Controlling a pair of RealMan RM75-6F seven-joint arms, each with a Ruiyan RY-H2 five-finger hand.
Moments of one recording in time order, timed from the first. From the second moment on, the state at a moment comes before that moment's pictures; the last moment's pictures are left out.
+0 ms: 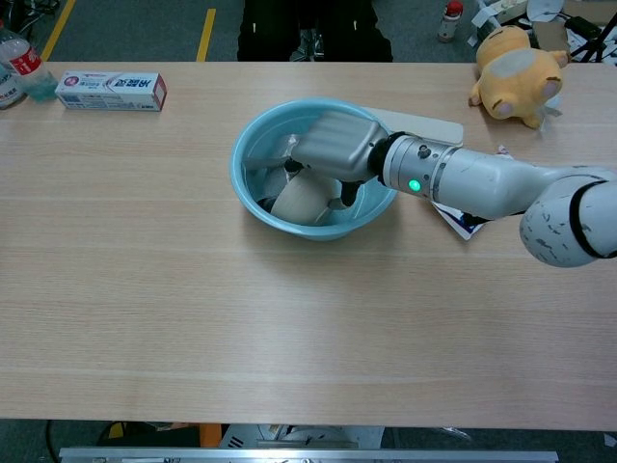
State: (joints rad) left arm 0.01 -0.99 0.01 -1.70 1.44 1.47 -0.01; right arm 1.02 -1.63 0.08 -1.33 -1.29 0.70 -0.50
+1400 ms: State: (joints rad) left arm 0.00 -0.98 0.02 -1.75 1.47 1.46 0.03; right arm 0.94 -1.30 -0.07 -1.69 -1.52 0.73 -0.34
